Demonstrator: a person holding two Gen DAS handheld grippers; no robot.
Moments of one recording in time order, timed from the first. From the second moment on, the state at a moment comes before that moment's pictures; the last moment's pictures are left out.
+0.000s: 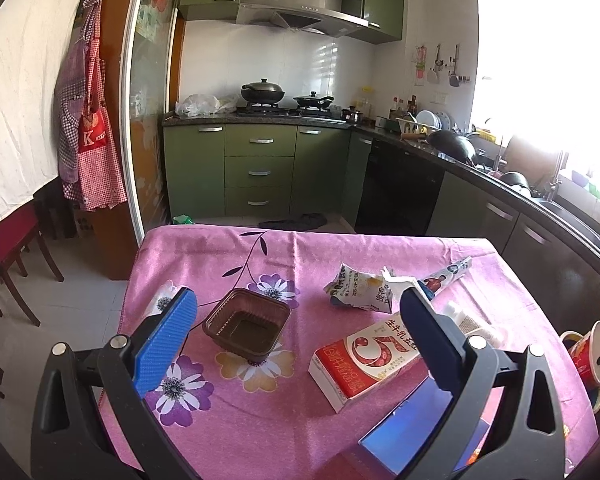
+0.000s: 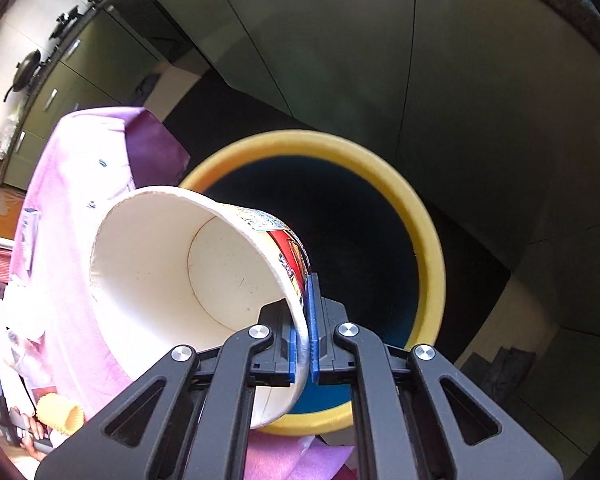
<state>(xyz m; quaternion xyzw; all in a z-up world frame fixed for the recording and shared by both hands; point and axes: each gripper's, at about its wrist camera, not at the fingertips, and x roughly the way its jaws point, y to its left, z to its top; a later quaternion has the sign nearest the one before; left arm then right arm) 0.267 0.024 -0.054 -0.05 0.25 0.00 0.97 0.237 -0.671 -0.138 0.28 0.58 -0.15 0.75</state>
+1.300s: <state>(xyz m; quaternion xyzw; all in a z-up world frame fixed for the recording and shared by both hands) 0.287 -0.117 -0.078 0.14 0.40 -0.40 0.81 0.123 -0.552 -0.065 0.24 0.52 0.01 0.82</state>
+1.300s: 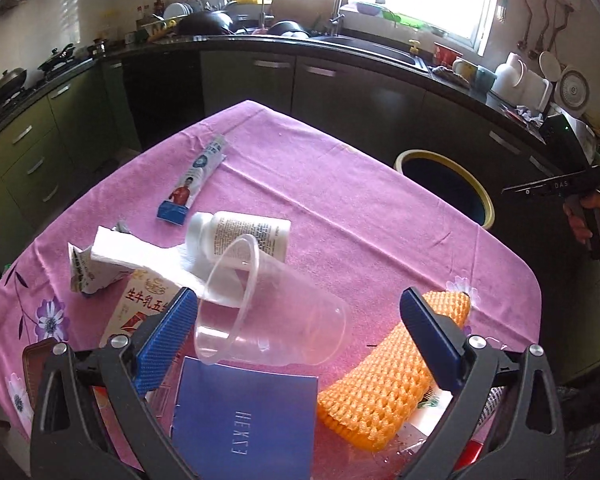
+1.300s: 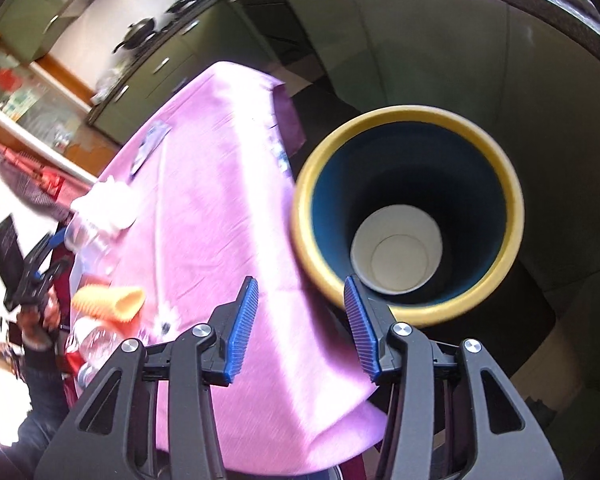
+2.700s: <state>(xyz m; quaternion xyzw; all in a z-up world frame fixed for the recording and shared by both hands) 0.216 -0.231 0.021 0.16 0.36 -0.48 0.79 0.048 -0.559 -0.064 0.26 0.42 0.01 0.87</state>
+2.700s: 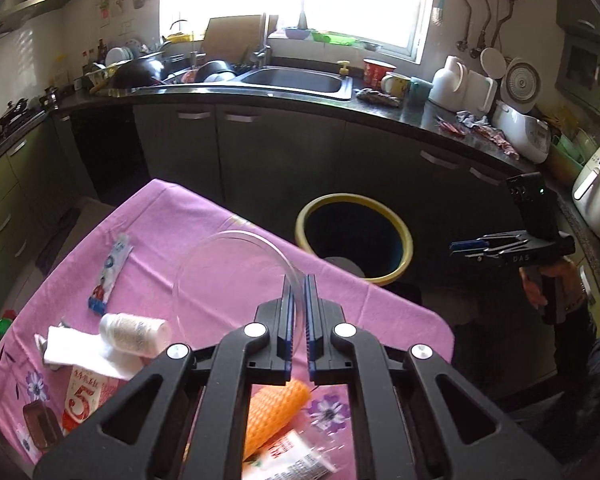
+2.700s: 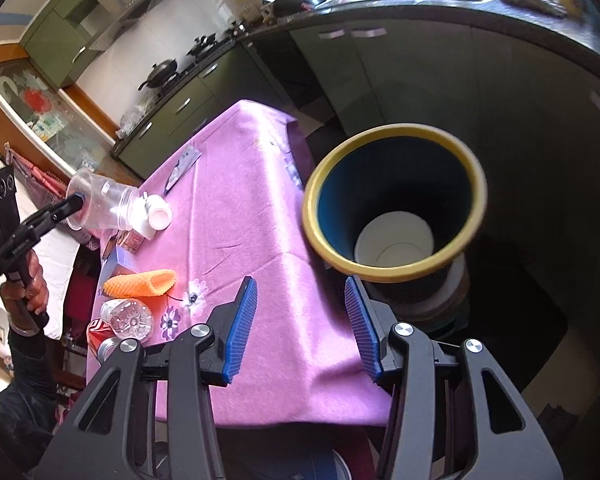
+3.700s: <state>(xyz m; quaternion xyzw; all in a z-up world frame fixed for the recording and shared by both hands) 0.238 -0.548 -0.147 0.27 0.49 -0.44 0.70 -0.029 -0.643 -0.127 0.34 0.39 -0.02 0.86</state>
